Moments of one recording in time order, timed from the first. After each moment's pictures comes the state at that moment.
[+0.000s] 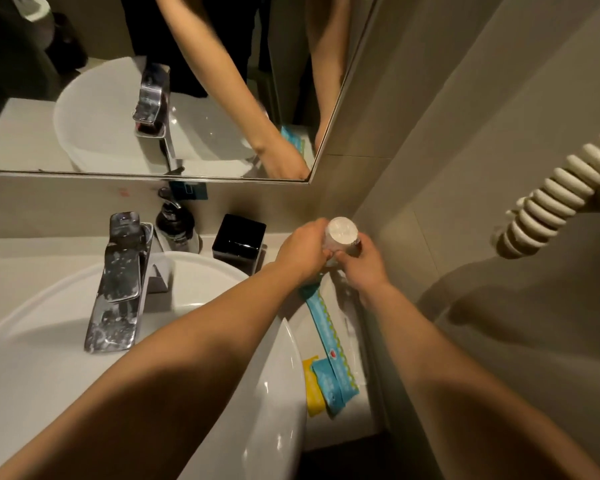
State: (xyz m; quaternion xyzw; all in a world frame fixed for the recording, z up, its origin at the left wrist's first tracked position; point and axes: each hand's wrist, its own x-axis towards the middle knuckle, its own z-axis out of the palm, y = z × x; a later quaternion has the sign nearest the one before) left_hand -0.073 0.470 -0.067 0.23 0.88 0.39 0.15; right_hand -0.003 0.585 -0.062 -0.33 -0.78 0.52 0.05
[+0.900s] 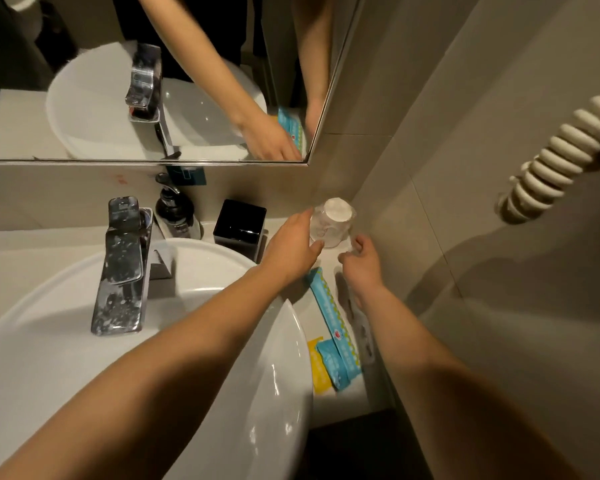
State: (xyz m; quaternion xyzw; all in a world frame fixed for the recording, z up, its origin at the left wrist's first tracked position) left_hand -0.047 0.439 -0.069 0.21 0.89 0.38 0.14; right_hand 0.019 0.568 -0.078 -0.41 -0.71 0.57 0.07
